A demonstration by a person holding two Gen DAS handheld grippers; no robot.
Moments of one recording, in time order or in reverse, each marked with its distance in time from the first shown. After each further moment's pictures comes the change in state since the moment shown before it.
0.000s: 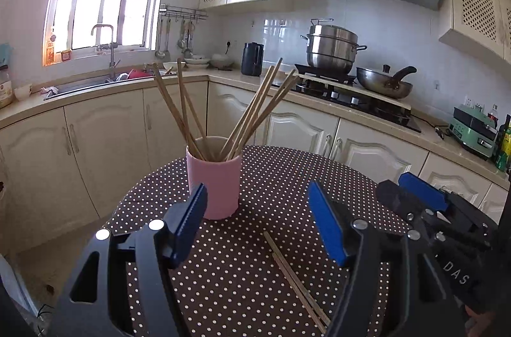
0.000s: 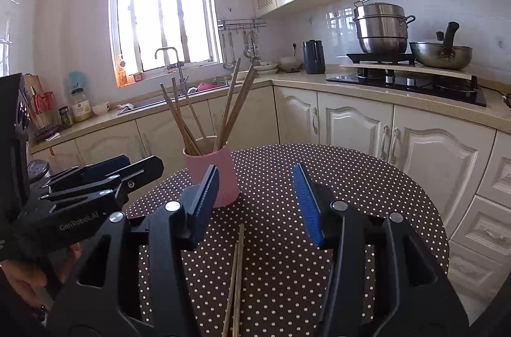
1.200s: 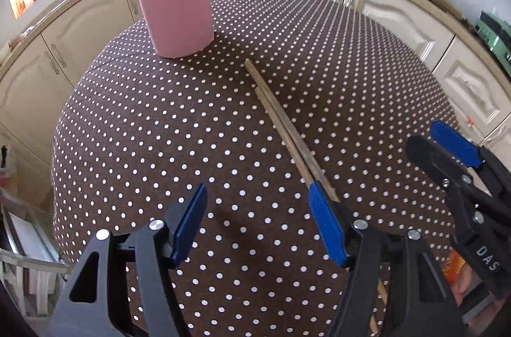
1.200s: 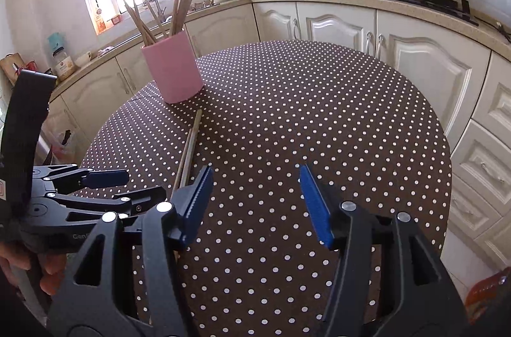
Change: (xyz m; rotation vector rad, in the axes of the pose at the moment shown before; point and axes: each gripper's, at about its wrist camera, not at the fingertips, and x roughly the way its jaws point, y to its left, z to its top) left arm 0.085 -0.030 -0.090 0.074 0.620 0.066; right arm 0.016 -0.054 -0.083 0.085 0.350 -0.031
